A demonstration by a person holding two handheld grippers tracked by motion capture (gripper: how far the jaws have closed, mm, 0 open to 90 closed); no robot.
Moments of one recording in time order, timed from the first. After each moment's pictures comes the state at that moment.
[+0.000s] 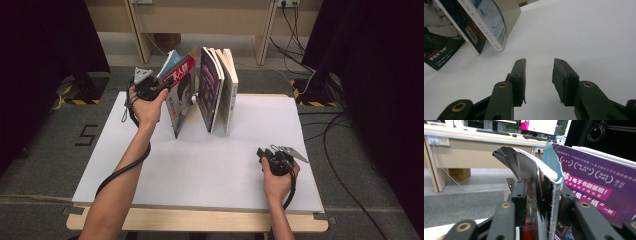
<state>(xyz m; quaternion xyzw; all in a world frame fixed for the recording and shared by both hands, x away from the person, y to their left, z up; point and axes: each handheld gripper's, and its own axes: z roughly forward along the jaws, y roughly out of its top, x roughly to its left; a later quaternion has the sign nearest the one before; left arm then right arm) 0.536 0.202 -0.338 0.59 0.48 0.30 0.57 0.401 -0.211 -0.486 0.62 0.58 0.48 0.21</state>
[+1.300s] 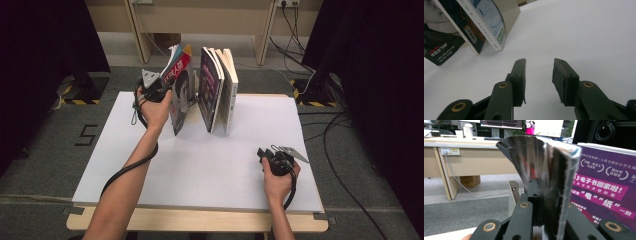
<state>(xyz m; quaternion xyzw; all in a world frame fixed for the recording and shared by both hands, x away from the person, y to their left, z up) 0.542 0.187 -0.352 0.58 0.47 0.36 0.56 0.401 -0.212 -0.486 0.62 0.58 0.48 0.21</state>
